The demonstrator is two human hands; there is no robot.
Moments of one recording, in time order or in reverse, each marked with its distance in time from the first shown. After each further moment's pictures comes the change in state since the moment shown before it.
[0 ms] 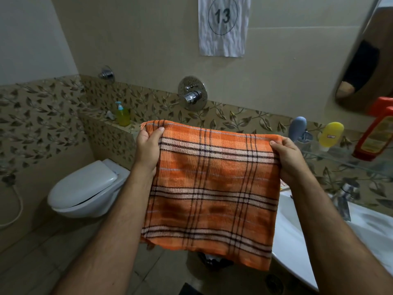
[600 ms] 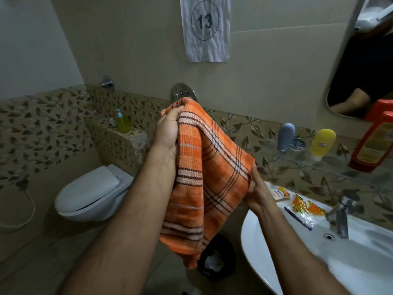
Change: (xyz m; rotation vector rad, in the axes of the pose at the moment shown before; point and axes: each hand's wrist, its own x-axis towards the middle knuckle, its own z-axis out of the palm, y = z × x) left_hand 0.005 0.035 0.155 -0.252 0.000 -0.292; right_hand 0.024 0.076 -0.029 0.421 -0.165 0.323
